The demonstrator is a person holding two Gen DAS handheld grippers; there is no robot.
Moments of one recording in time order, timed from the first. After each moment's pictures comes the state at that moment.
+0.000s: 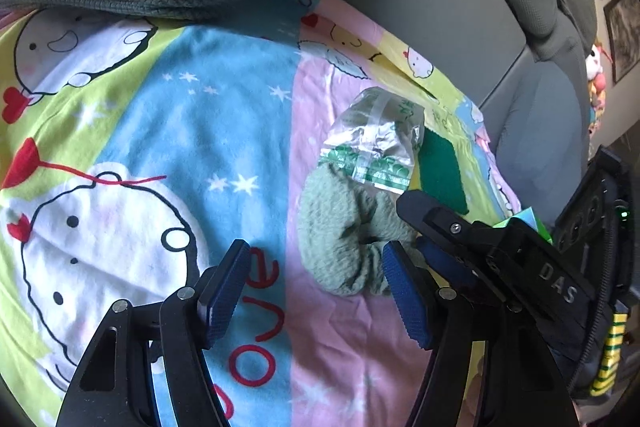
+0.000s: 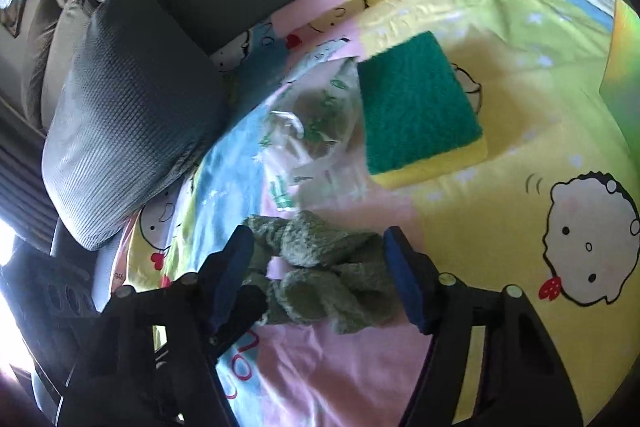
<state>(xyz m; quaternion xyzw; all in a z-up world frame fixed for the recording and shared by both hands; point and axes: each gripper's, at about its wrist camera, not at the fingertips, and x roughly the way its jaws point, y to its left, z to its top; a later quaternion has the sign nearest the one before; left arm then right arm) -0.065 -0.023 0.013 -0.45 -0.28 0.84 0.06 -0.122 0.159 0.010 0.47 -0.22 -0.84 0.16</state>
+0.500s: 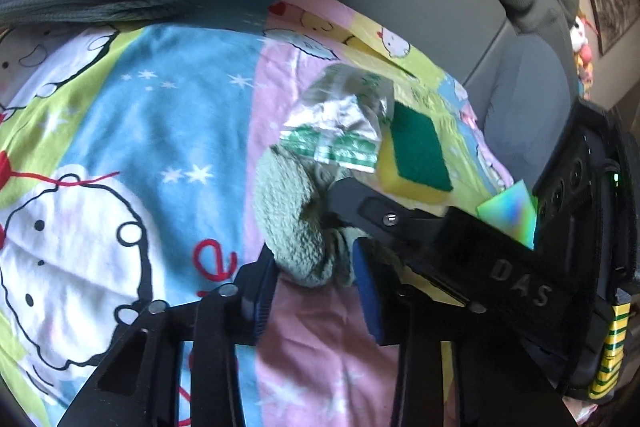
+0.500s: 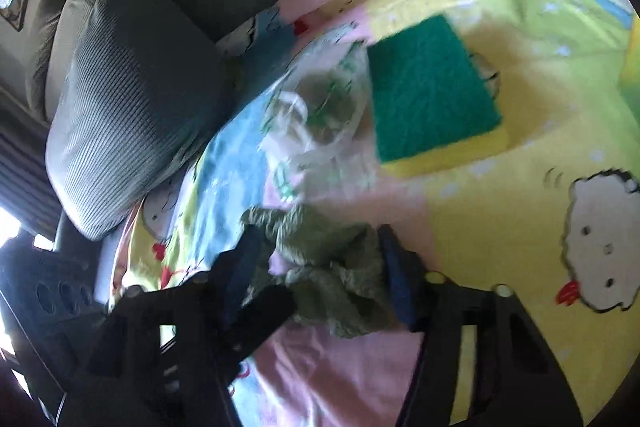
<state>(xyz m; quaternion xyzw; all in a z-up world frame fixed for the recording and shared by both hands) -0.071 0.003 0.014 -0.46 -0.24 0.85 0.10 -0.128 0.151 -0.002 0.48 -0.22 -0.82 0.20</state>
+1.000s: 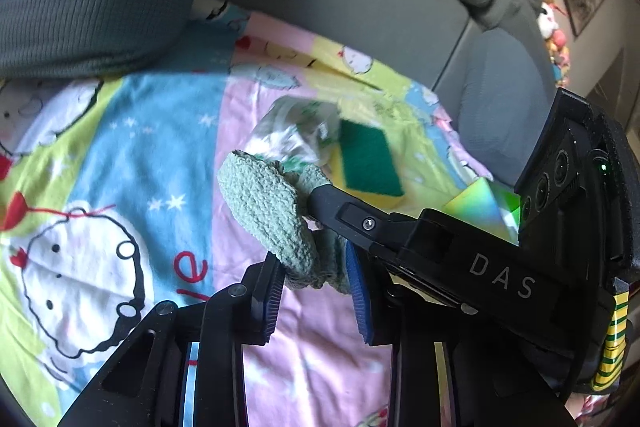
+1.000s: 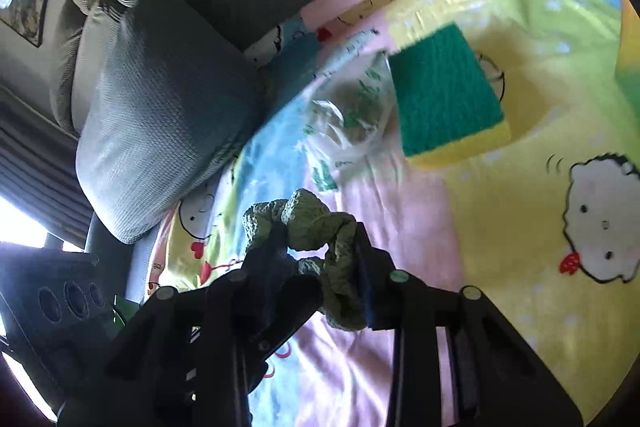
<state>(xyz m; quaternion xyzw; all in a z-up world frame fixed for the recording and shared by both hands) -0.054 0.018 0.057 -0.42 -0.21 0.88 0.12 -0.109 0.157 0.025 0.46 -0.26 -0.82 0.22</state>
